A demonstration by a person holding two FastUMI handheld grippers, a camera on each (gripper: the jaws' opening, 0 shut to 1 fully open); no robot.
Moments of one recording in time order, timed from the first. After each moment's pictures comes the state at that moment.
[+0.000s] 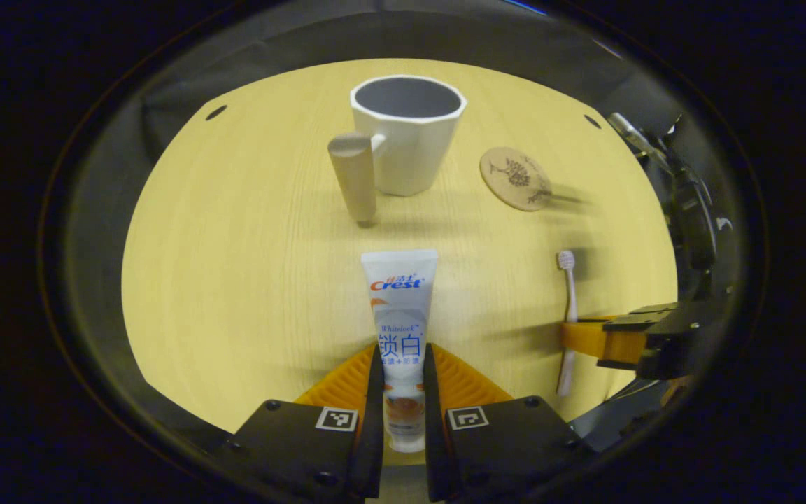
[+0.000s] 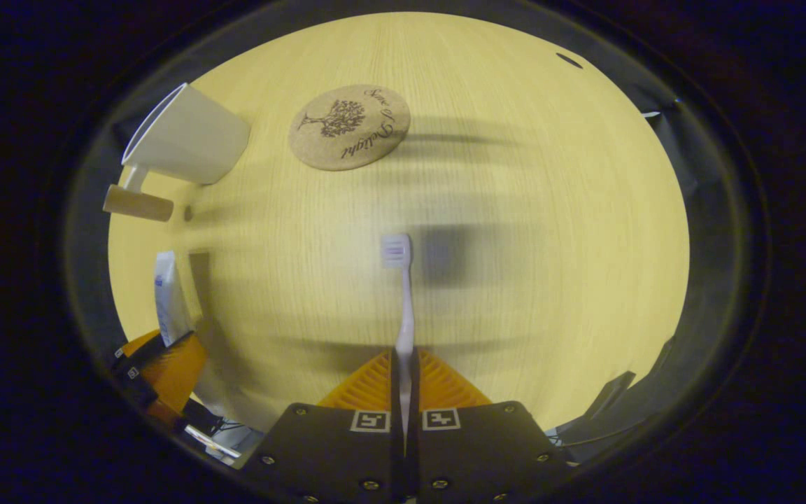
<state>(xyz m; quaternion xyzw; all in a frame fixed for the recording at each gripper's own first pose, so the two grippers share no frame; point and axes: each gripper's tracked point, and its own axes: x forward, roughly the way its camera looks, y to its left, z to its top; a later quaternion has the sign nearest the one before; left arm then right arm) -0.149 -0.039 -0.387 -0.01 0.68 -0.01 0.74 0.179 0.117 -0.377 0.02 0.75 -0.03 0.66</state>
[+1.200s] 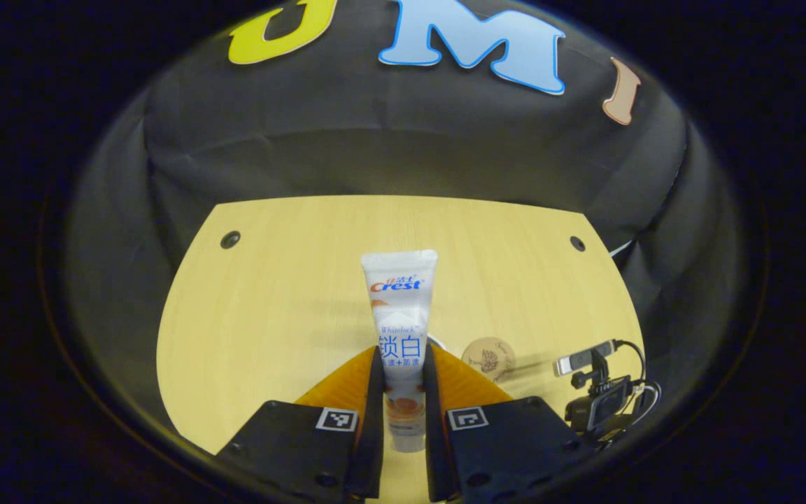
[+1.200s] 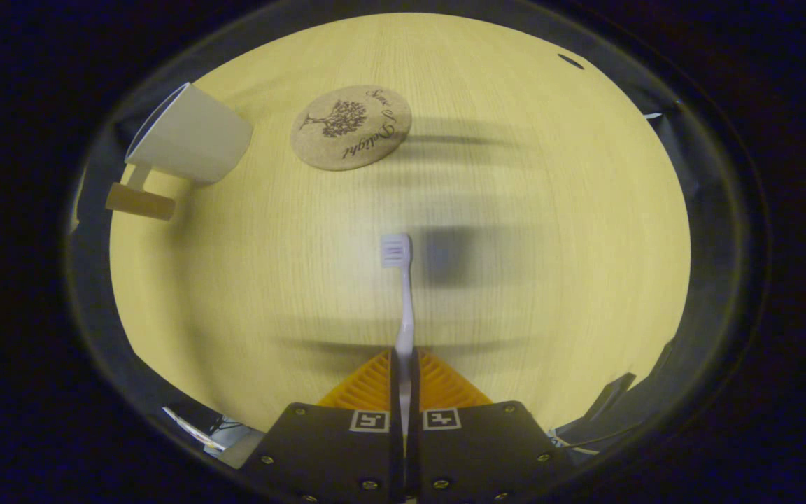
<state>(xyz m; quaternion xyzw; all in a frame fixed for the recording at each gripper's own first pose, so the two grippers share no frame) 0.075 -0.036 -0.282 -0.01 0.51 -0.03 0.86 0.178 0.118 -0.370 0.02 0.75 -0.03 0.66</state>
